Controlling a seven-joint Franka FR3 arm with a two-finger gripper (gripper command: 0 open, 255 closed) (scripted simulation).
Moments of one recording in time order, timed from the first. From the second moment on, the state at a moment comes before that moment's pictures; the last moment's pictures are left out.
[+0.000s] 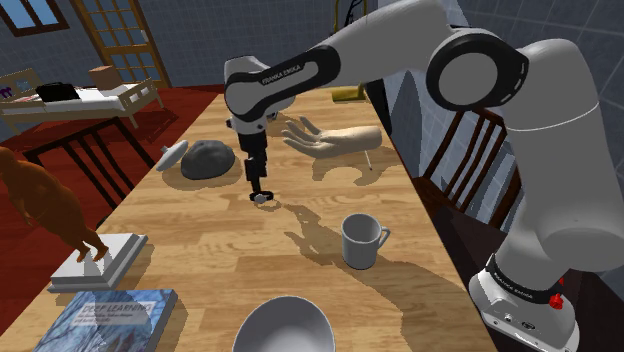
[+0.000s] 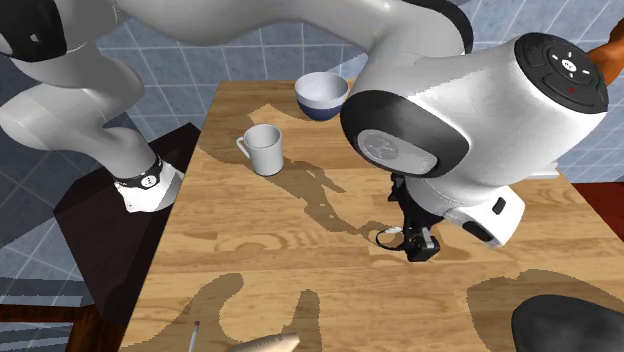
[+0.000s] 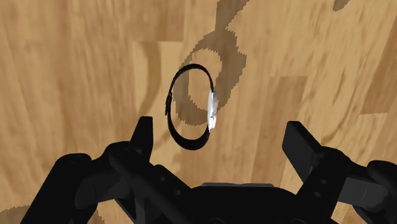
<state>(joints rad) 0.25 0.55 0.13 -1.41 0.12 1.88 -0.47</state>
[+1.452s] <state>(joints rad) 0.26 0.57 0.13 -1.46 0.13 1.95 -0.47</state>
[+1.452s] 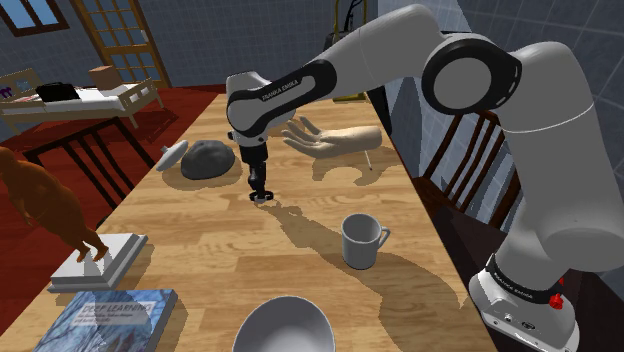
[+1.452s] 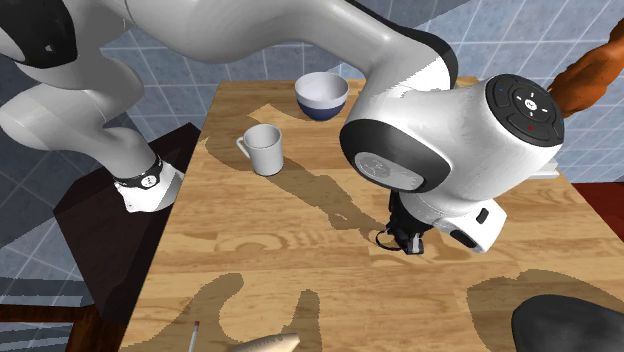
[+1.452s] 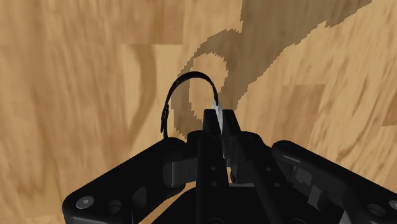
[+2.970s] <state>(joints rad) 0.28 0.51 0.14 -1.31 0.12 1.74 -0.42</state>
